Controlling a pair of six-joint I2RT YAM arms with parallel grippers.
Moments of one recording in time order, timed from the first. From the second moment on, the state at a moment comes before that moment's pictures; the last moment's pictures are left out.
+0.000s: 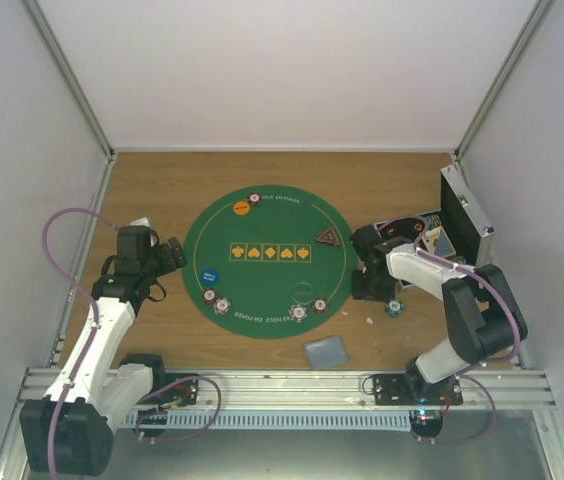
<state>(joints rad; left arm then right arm) -0.03 0.90 0.65 -0.51 -0.06 -0.39 0.40 1.54 0.82 -0.77 0.02 0.51</state>
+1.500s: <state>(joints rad) -0.03 0.89 0.65 -0.50 -0.06 -0.39 0.49 2.38 2.08 -0.98 -0.05 0.24</state>
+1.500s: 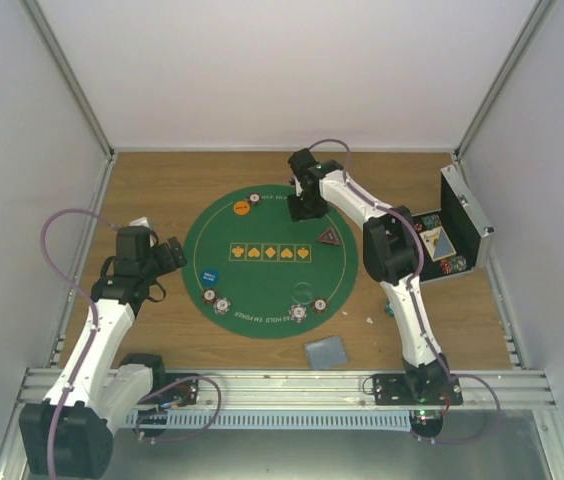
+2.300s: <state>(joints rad) -0.03 0.89 0.65 -0.50 -0.07 -0.39 0.49 2.52 2.29 -1.01 -0.16 0.24</state>
